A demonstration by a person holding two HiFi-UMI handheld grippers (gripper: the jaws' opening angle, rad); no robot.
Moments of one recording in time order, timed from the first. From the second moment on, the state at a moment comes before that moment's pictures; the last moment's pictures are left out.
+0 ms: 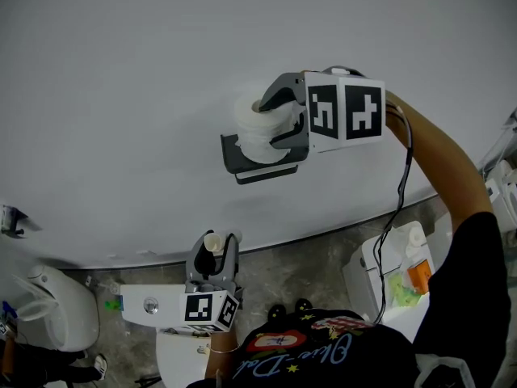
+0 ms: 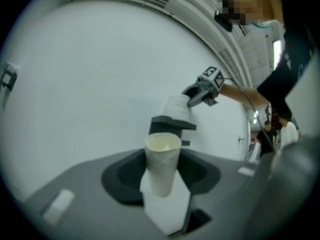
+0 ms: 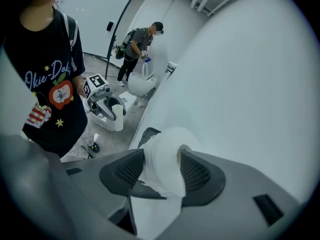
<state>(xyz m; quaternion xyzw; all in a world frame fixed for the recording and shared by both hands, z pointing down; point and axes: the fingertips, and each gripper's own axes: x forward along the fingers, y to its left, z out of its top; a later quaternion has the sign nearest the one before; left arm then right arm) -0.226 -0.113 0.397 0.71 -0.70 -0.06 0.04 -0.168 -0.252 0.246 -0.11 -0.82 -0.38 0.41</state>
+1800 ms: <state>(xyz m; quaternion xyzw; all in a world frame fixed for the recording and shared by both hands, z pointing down) -0.170 -0.143 0.398 0.75 -0.66 -0.01 0.05 -0.026 -0.304 0.377 0.06 -0.98 0.18 -0.06</state>
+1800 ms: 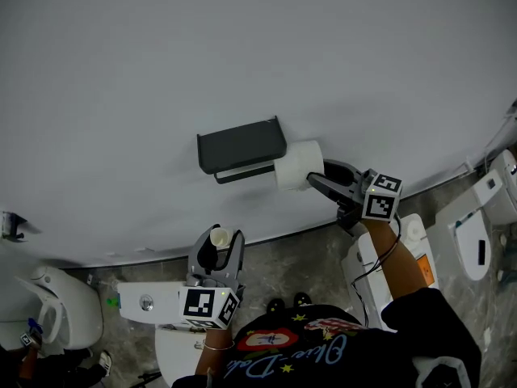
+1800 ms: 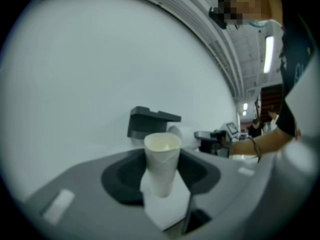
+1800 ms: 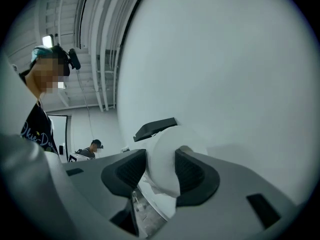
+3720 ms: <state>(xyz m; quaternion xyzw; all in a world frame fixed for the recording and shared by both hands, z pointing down) -0.152 -0.150 0.416 0.78 -0.63 0.01 0.06 -0.027 -0.238 0.397 0.28 -0.96 0.06 -0.03</state>
